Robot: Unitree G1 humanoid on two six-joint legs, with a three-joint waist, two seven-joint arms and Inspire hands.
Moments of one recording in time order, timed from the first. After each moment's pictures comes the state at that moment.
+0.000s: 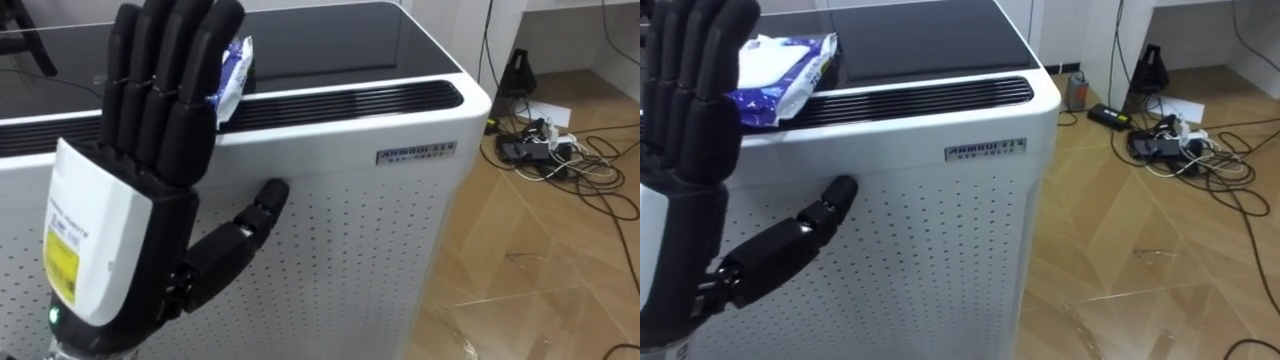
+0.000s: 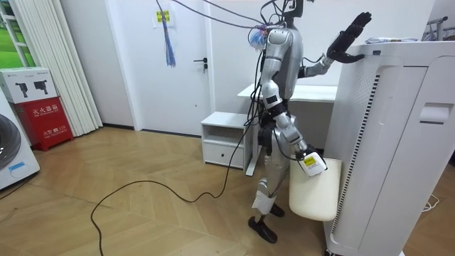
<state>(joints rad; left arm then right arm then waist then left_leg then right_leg) 0.16 0.41 0.04 -0.43 0.93 -0.55 0.65 0.10 -0.28 0.17 0.85 0.04 -0.14 0.16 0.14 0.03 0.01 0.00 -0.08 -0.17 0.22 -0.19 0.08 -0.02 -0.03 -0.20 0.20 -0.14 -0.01</state>
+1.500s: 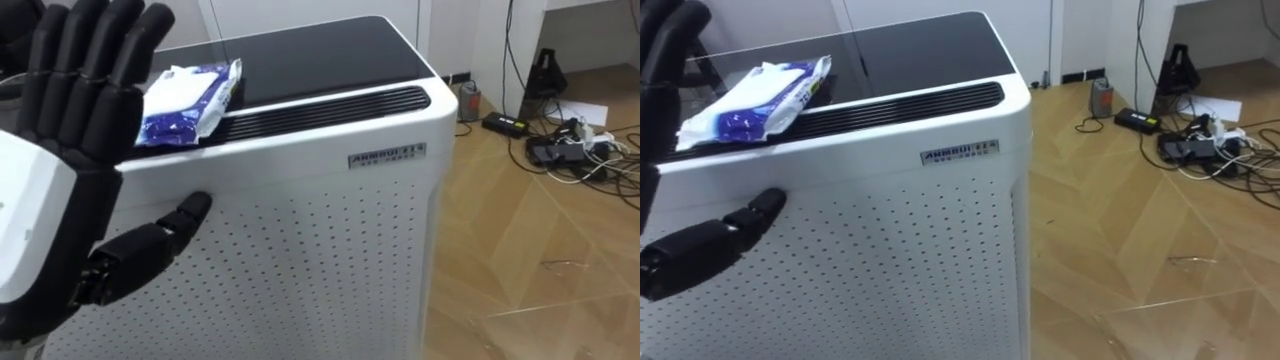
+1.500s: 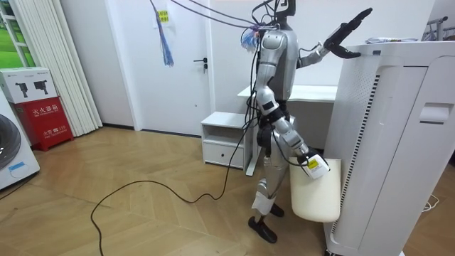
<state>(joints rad) 0.22 0.51 0.27 -0.44 0.77 -0.51 0.42 0.14 -0.35 0.16 0.75 -0.01 -0.10 0.18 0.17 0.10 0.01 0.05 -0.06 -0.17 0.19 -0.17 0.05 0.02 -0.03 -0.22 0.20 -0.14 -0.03</state>
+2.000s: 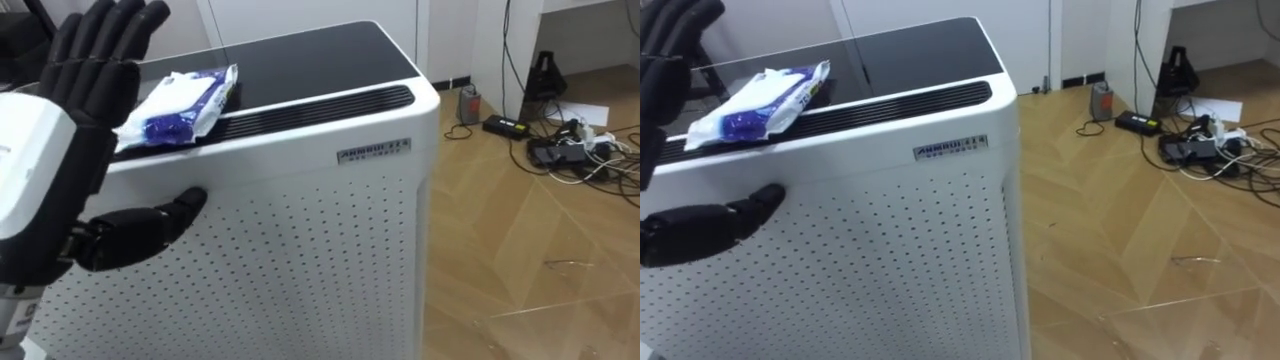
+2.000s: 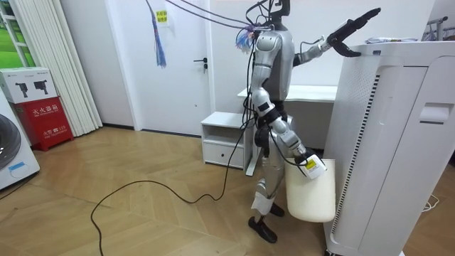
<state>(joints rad) 0.12 0.59 0.27 -0.41 0.56 -0.39 0.14 0.14 -0.35 0.12 0.68 -0.13 -0.03 0.23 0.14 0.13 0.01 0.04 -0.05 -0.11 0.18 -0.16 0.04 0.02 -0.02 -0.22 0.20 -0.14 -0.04</state>
